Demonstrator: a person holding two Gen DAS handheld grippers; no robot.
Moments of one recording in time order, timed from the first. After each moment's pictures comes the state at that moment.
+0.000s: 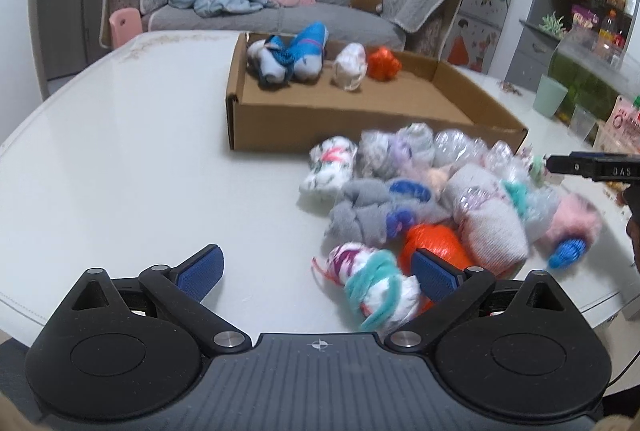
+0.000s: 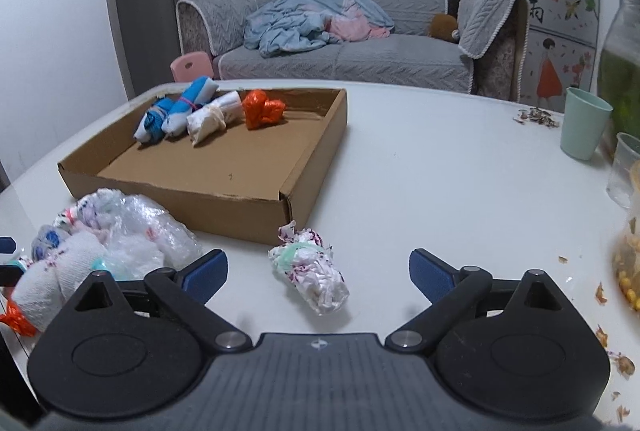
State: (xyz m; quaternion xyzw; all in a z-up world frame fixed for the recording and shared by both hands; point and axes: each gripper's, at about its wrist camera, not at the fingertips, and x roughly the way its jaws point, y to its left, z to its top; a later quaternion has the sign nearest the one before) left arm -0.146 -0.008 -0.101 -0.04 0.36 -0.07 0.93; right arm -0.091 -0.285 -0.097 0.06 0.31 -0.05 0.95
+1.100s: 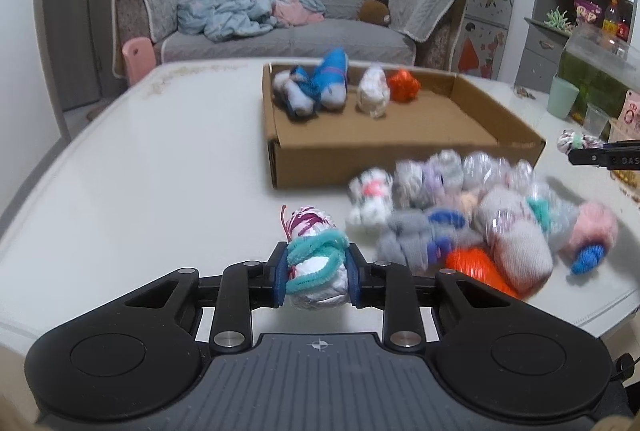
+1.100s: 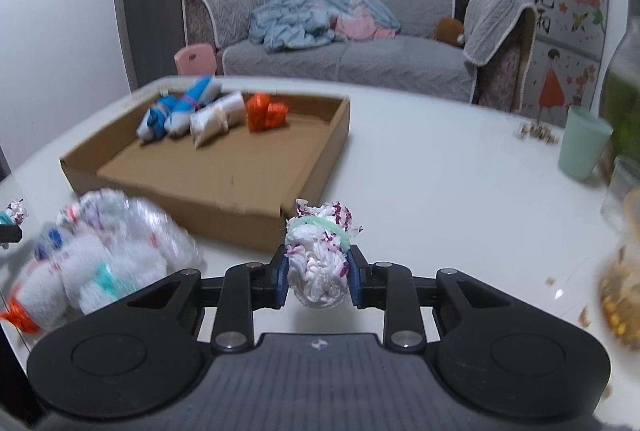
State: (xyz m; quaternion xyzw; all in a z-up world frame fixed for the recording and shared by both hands) left arm -0.144 0.015 -0.069 0.00 0.33 -0.05 0.94; right arm -0.124 -0.284 -0.076 0.04 0.31 -0.05 0.95
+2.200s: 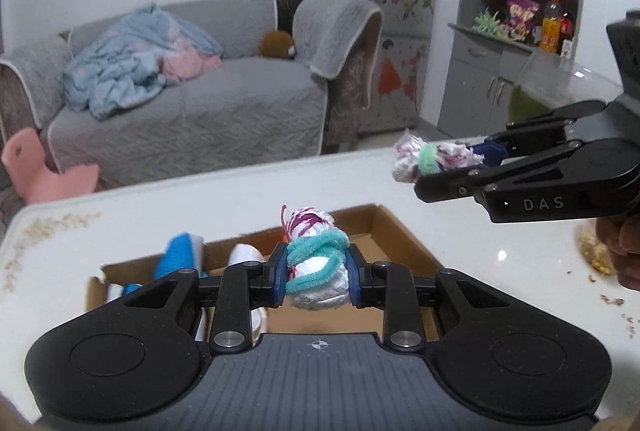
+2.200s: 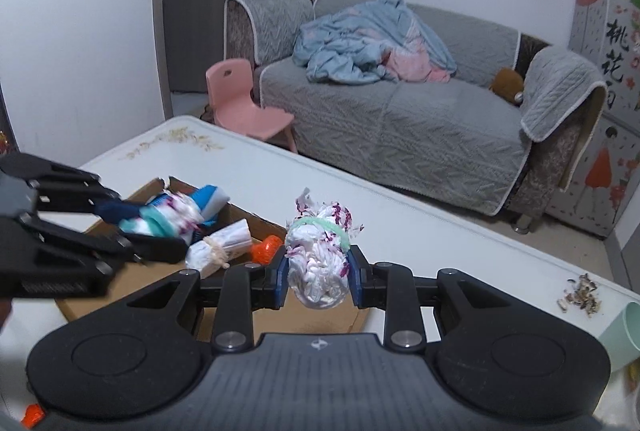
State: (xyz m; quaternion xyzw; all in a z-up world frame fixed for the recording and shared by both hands) left arm 0.086 -0.117 -0.008 0.04 0.30 -0.18 0.93; right arm 0.035 -0.296 -0.010 -0.03 0.32 0.02 0.95
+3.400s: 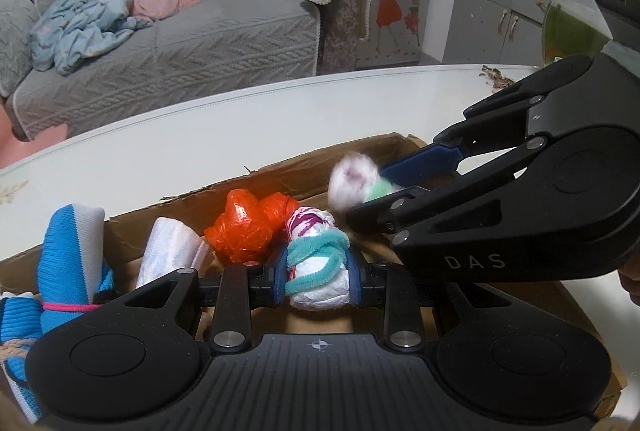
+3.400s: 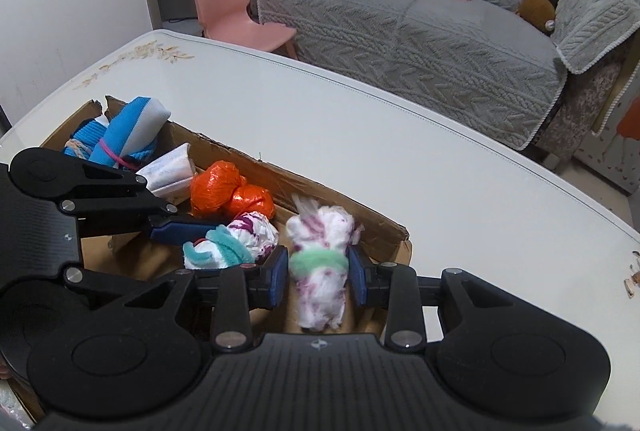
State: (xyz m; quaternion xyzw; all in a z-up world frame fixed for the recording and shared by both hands) left arm 0.165 -0.150 -0.093 0.08 0.38 -0.18 0.90; right arm 0.104 -0.307 -0.075 -0.02 0.43 0.03 0.90
